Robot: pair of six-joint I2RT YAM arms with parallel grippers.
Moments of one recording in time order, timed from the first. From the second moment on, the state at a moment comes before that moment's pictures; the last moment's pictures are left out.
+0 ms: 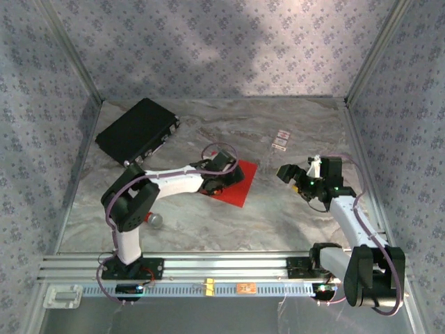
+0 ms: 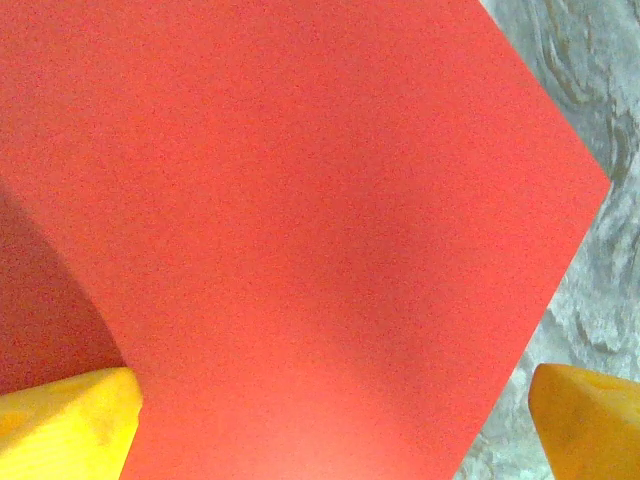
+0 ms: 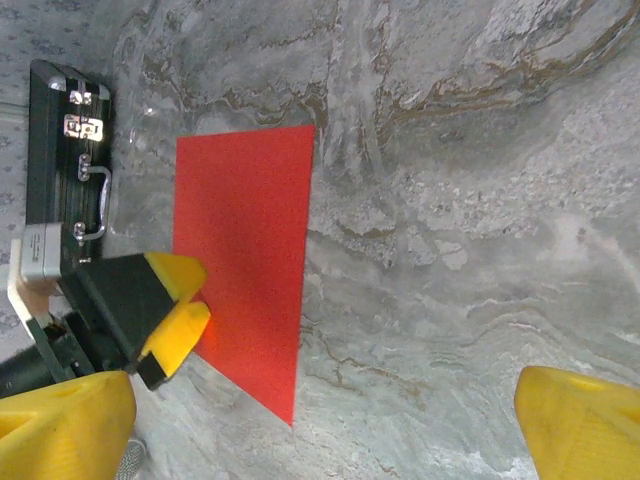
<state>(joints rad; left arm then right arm) -0.87 1.85 1.13 -0.28 -0.11 -1.17 -0.02 1.06 0.54 -0.32 -0.59 0.60</state>
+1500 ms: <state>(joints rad) -0.76 1.90 1.21 -0.37 0.09 -0.86 0.04 1.03 0.52 -0.25 -0.63 0.61</state>
